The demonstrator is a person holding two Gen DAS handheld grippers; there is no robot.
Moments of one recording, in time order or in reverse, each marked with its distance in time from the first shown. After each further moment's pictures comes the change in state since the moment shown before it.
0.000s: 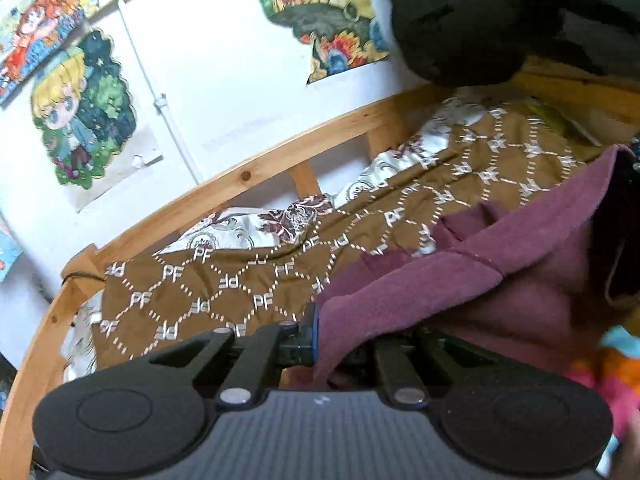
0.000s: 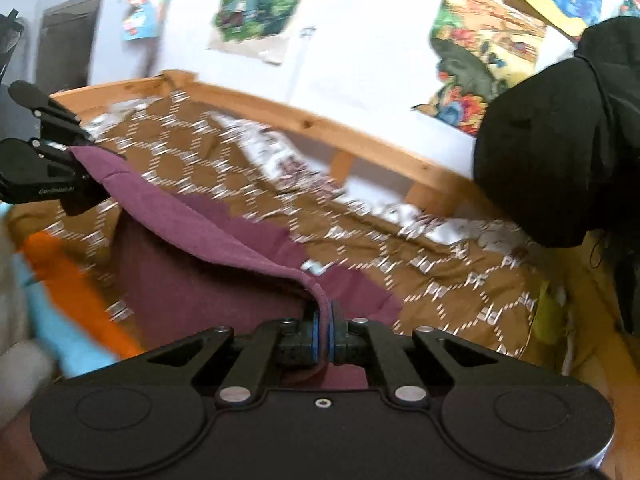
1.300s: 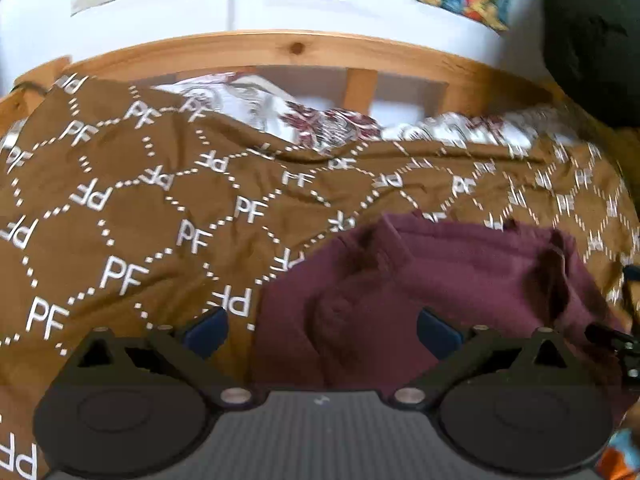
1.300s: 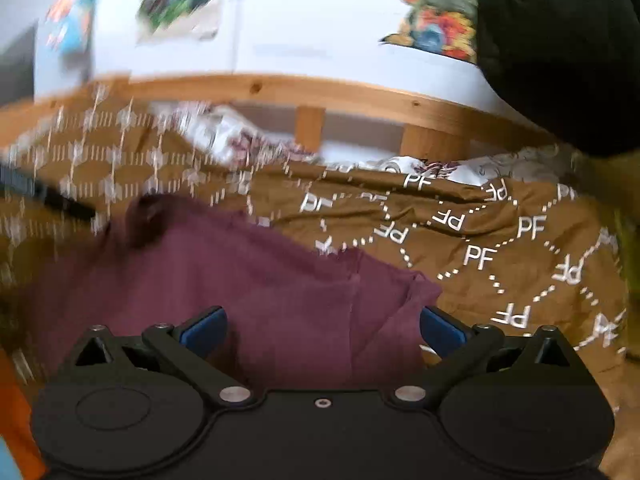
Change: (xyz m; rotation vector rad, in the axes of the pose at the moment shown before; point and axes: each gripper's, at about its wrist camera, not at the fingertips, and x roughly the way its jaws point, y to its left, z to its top) left arm 0.147 0.072 -0.063 -0.412 0.176 -0.162; right arm 0.167 -0.017 -0.047 0.143 0.008 -0.010
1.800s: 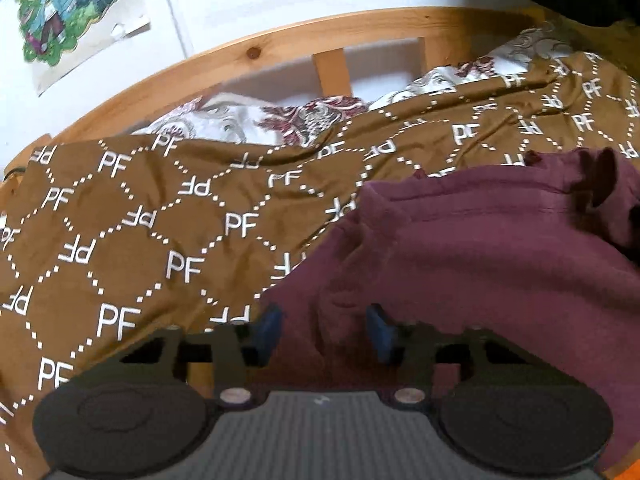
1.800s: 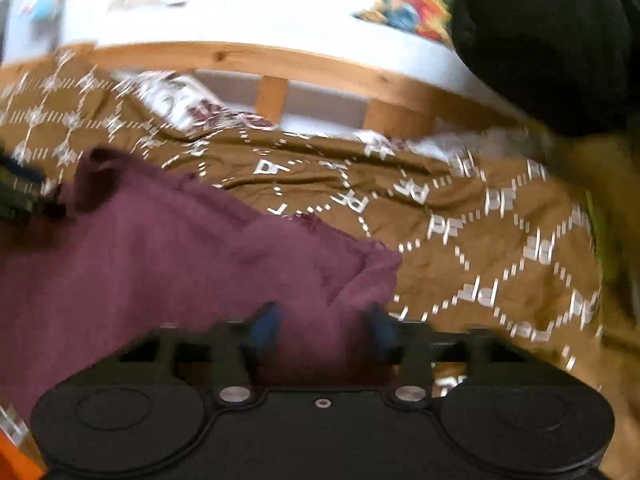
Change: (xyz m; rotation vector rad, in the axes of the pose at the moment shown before) left arm 0.035 -0.038 -0.015 0.223 -0.021 0.166; right arm 0.022 -0.018 -0.018 0.064 0.048 -0.101
